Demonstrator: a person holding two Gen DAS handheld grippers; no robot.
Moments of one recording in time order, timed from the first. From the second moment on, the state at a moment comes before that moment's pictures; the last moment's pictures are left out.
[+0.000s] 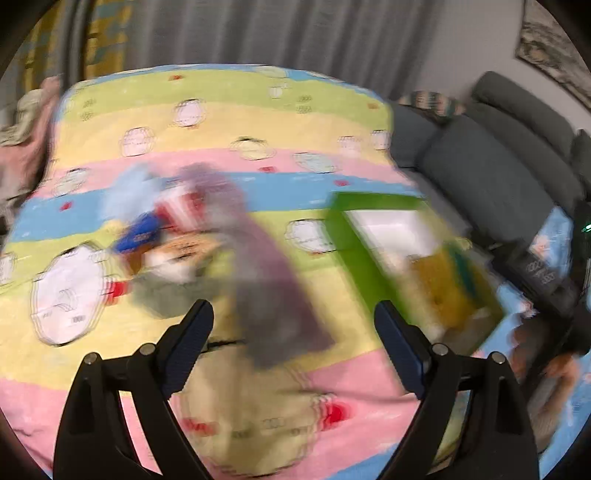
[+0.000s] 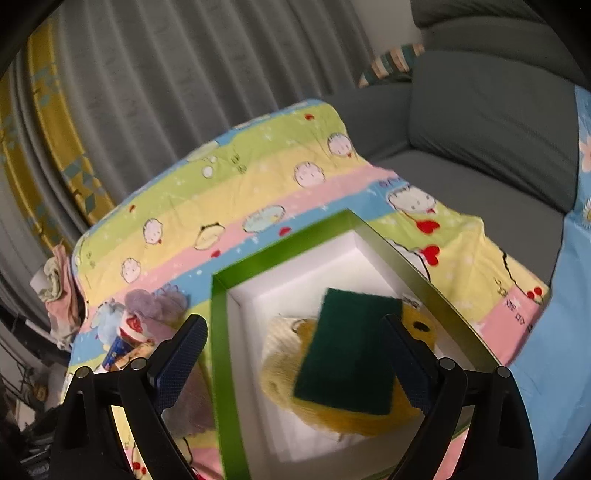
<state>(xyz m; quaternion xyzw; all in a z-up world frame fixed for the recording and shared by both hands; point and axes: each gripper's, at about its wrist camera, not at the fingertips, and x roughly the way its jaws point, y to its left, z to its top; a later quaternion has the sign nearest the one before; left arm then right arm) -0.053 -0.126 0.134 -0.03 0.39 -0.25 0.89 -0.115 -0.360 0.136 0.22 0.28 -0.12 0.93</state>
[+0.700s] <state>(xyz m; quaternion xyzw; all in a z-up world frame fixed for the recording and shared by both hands) -0.038 0.080 0.049 -0.15 0.45 -0.04 0.88 -0.095 -0.257 0.139 0.16 0.28 -0.02 0.95</state>
